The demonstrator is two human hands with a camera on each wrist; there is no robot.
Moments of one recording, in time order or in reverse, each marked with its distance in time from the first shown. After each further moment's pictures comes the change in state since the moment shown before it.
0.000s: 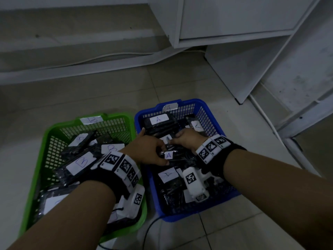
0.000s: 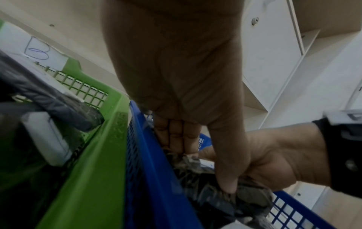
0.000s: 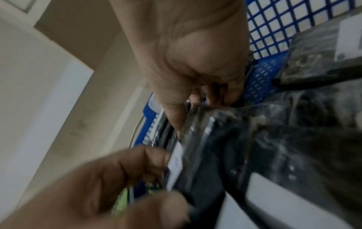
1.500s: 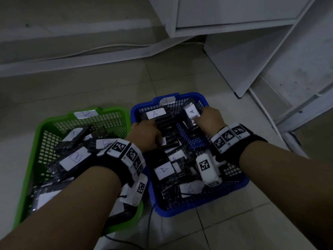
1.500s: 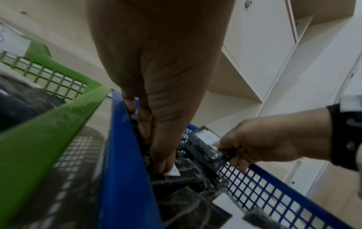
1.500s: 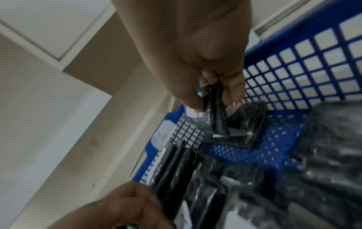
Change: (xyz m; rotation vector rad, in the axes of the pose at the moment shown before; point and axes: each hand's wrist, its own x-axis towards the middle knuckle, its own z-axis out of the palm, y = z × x) left_hand 0.020 0.004 -0.002 0.187 0.073 -0.072; right_hand 0.008 0.032 -0.051 -0.234 0.515 0.035
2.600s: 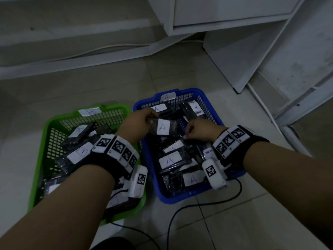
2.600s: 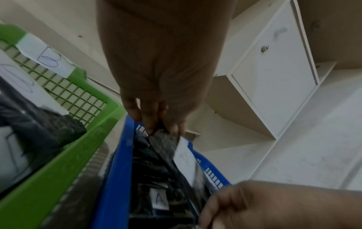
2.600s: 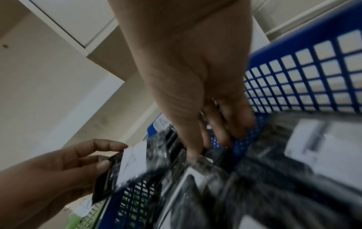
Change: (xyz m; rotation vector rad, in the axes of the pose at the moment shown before) left_hand -0.021 -0.008 -0.016 -0.562 0.306 -0.163; right_hand -0.044 -0.005 -0.005 -0.105 -0.445 -0.244
